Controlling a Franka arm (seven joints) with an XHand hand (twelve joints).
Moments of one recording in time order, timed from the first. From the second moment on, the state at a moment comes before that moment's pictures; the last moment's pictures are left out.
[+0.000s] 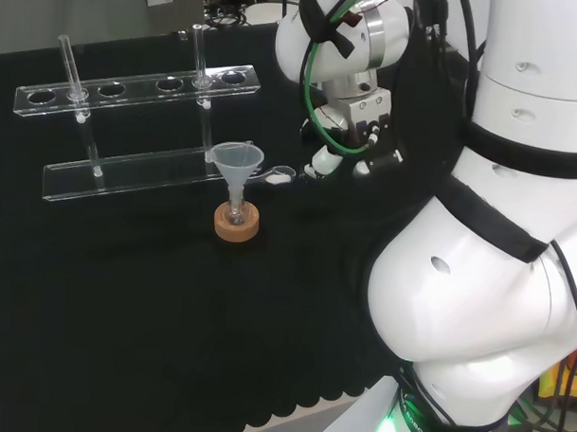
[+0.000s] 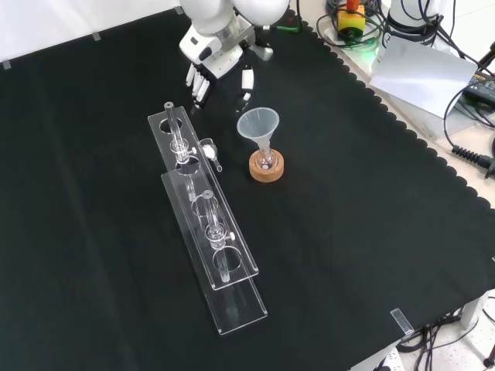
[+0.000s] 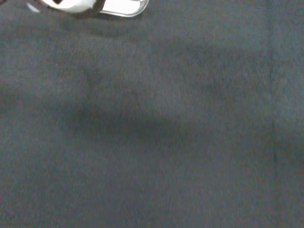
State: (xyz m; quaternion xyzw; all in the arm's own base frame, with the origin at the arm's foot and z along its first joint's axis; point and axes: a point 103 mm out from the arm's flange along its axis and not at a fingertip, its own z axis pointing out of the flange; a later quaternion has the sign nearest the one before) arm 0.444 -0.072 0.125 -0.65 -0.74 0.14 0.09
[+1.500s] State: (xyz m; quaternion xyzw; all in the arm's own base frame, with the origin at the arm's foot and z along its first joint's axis) arm 0.490 -0.059 0.078 -0.65 -0.74 0.14 0.11
